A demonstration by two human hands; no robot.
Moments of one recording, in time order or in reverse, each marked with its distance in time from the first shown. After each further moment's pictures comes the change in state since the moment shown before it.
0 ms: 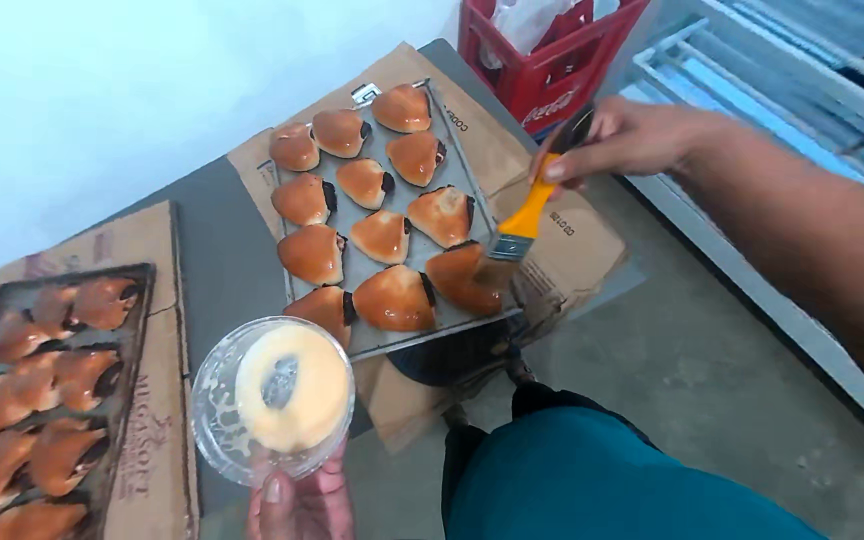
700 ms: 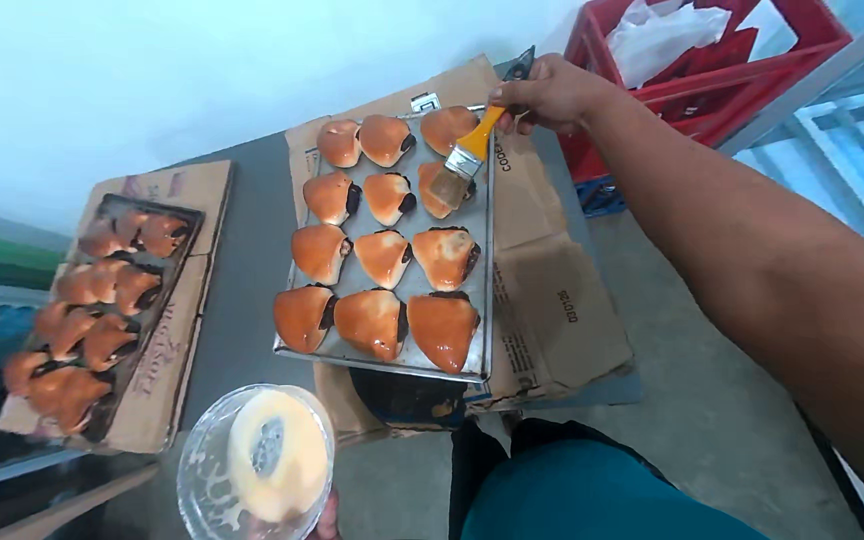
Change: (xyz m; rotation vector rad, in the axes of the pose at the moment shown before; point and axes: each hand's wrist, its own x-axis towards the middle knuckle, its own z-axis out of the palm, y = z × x) left_hand -0.078 -0.074 0.098 0.000 0.400 0.271; right_hand 0.201 0.076 -0.087 0.231 -0.004 0.090
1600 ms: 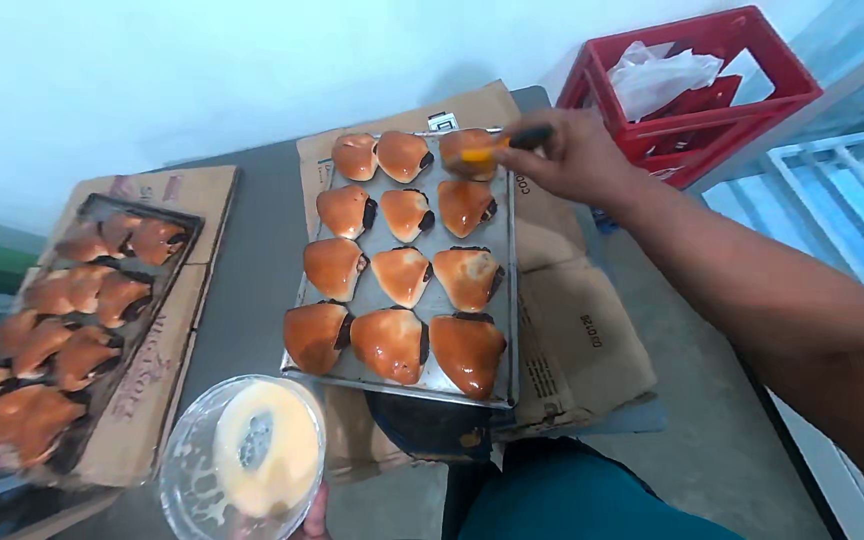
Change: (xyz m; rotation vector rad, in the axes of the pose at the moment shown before) left_hand 0.052 0.010 -0.009 -0.044 -0.039 -0.025; right_hand -0.050 -0.032 0.067 -0.741 0.178 -0.507
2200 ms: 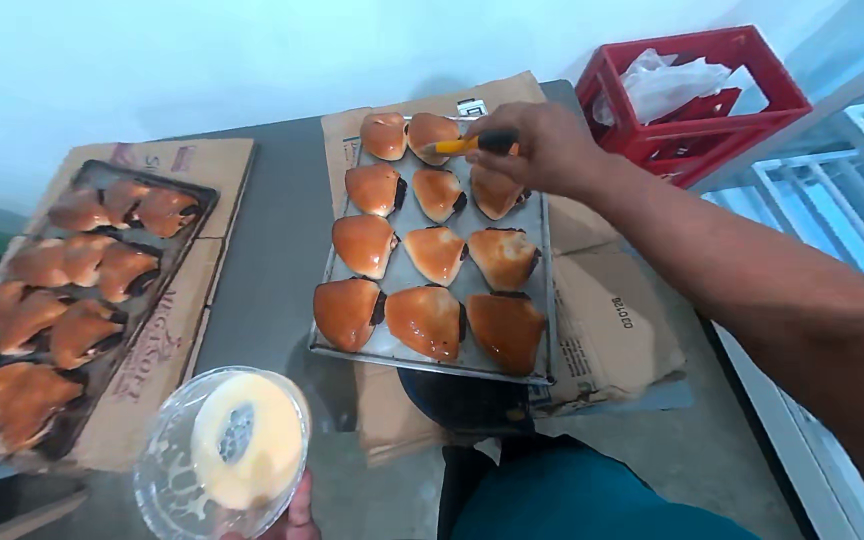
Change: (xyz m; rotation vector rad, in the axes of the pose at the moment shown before) left_hand 0.028 0.037 -0.052 -0.040 0.015 0.042; right_hand 0.036 -0.060 0.051 -0.132 -0.179 -0.069
